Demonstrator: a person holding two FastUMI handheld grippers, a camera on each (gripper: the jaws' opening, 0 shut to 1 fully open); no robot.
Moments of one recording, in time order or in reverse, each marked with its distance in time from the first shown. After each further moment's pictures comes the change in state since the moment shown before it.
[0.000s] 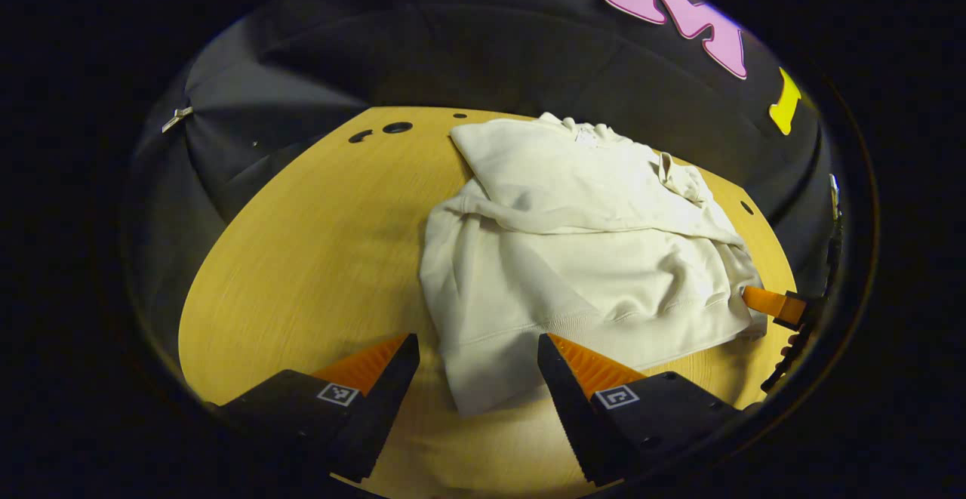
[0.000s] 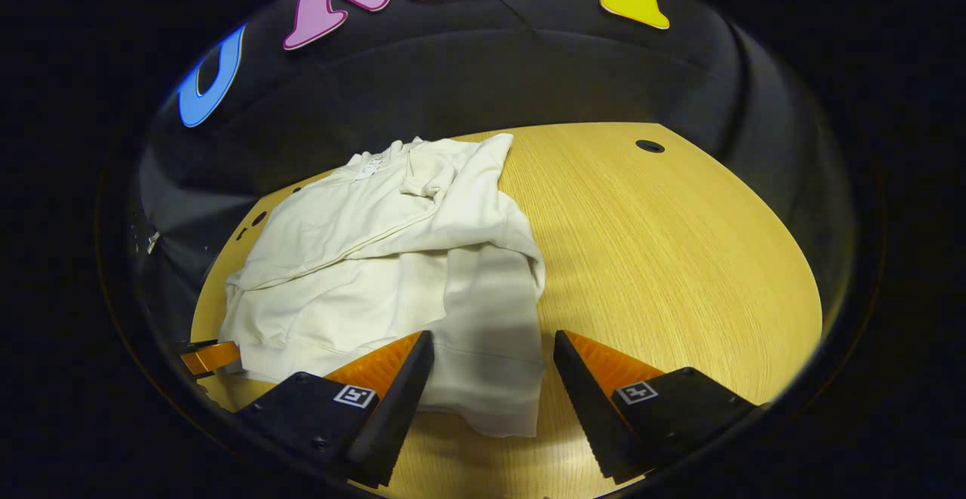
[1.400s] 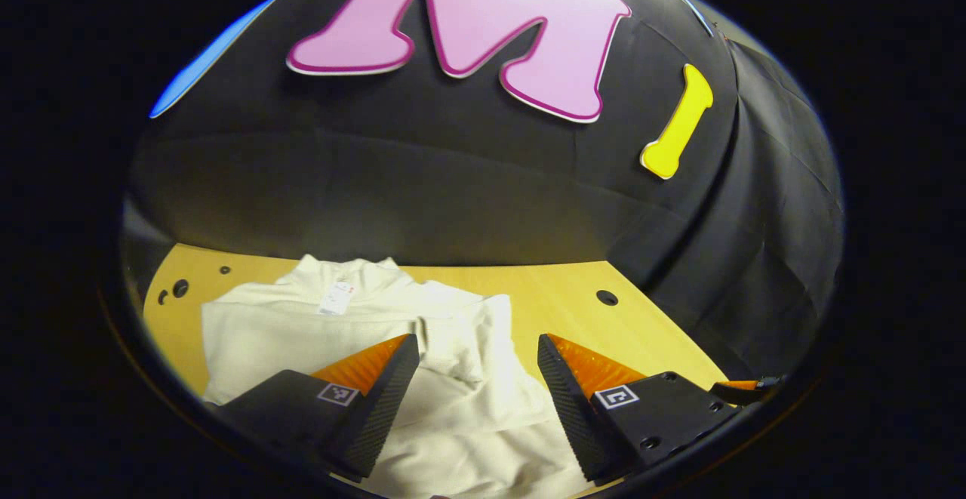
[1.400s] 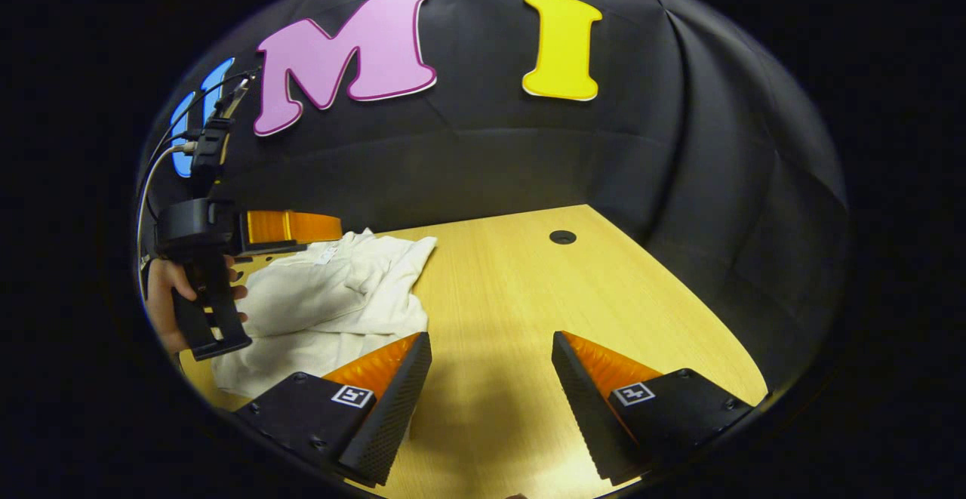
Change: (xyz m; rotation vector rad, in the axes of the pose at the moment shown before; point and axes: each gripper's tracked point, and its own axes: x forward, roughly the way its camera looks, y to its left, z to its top) left arm -0.006 -0.300 0.211 0.155 -0.333 -0.450; right arm -0.086 -0.094 0.092 -0.005 -0.298 -0.084
